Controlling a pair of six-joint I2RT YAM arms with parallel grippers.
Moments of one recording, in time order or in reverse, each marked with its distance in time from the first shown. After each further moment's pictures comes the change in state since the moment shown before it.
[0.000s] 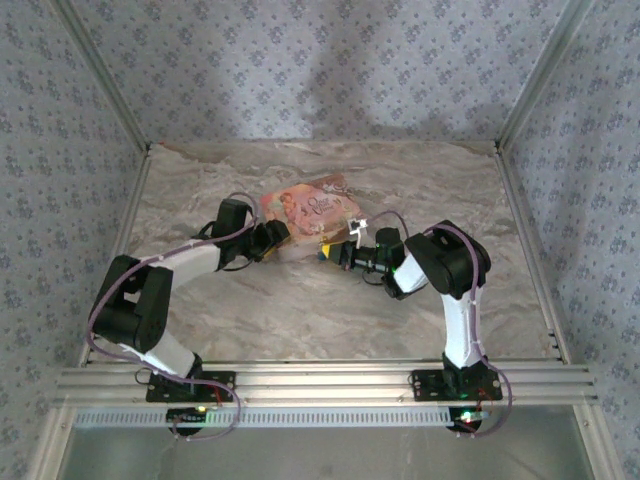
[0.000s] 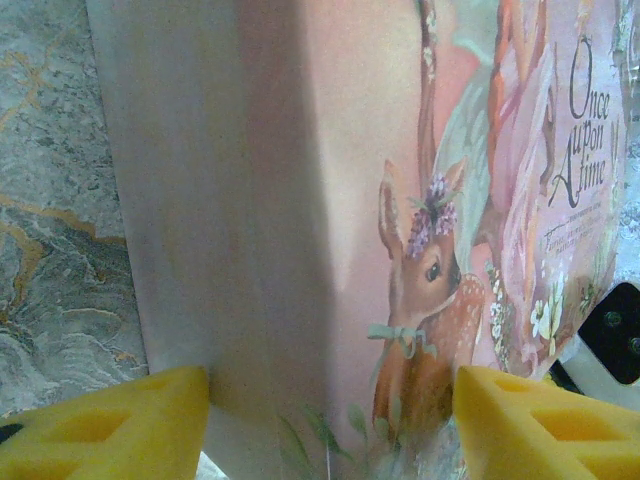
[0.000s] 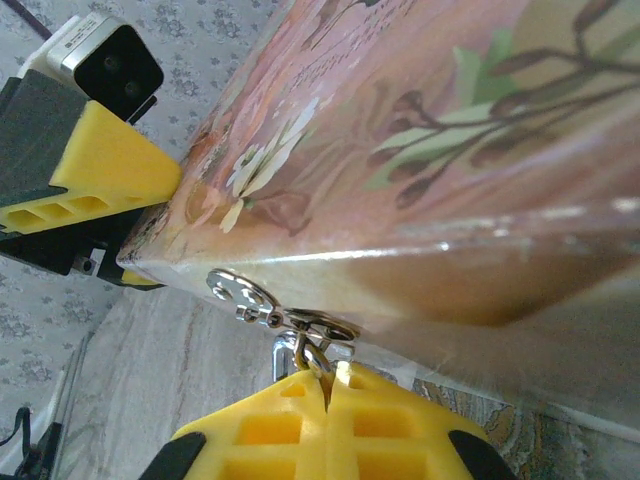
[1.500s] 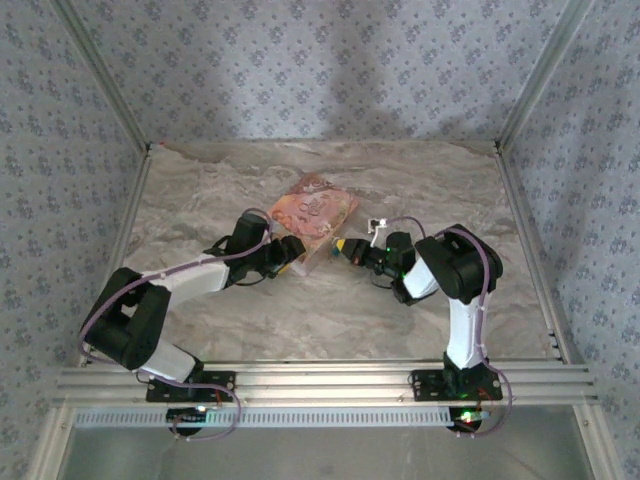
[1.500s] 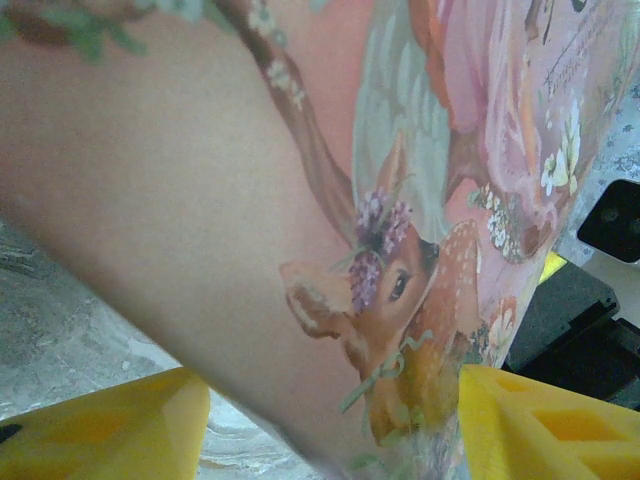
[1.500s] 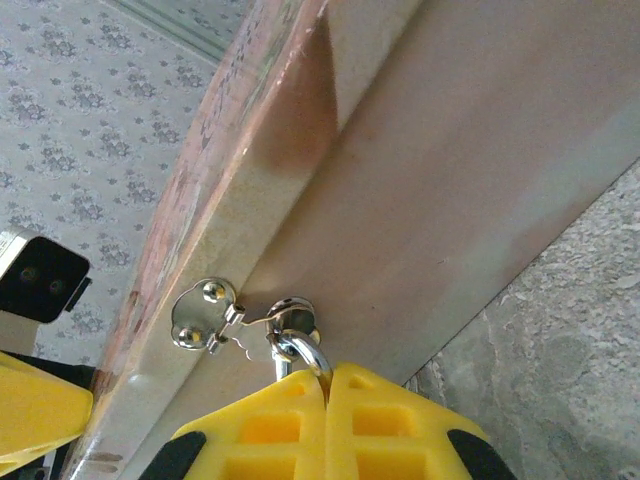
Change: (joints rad) left arm -0.172 -0.087 -0.086 0.018 -0.064 -0.131; right arm -0.047 -0.077 -0.101 0.021 0.172 0.241
